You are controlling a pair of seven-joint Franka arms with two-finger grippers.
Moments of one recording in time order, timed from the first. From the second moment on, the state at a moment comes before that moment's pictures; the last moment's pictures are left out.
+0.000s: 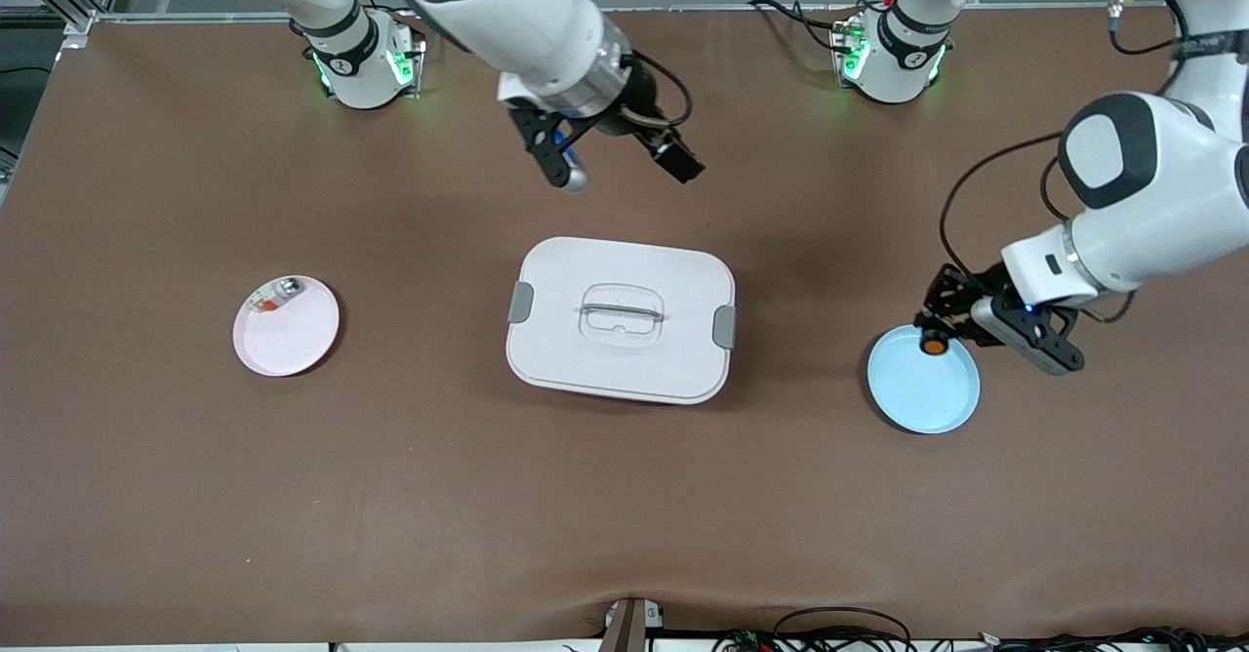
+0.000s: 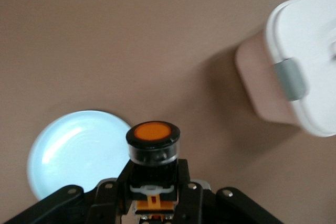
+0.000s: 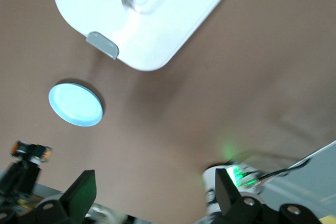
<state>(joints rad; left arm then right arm) 0.37 0.24 -0.48 -1.86 -0.23 2.16 0.59 0.78 0.37 -0.07 -1.24 0.52 1.79 1.61</state>
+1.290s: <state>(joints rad) 0.36 0.62 -0.49 -1.78 0.40 2.23 1.13 0.37 -0.02 -0.08 -1.76 0.14 1.67 0.37</state>
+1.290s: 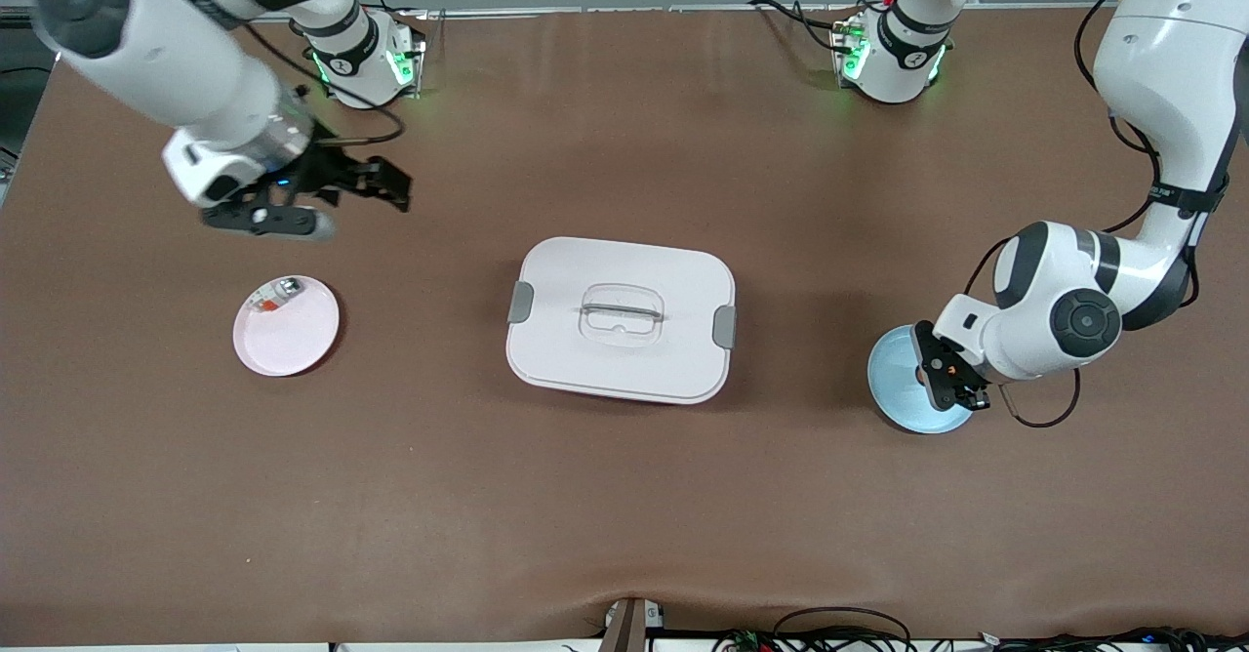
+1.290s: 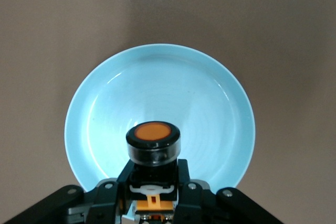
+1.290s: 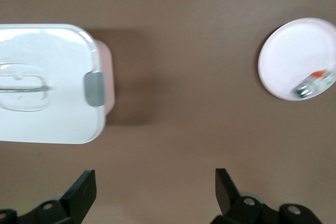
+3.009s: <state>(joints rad) 0.38 0.64 -0.49 -1.67 0.36 2.26 0.91 0.03 -0.05 -0.08 -1.61 0.03 1.59 0.03</state>
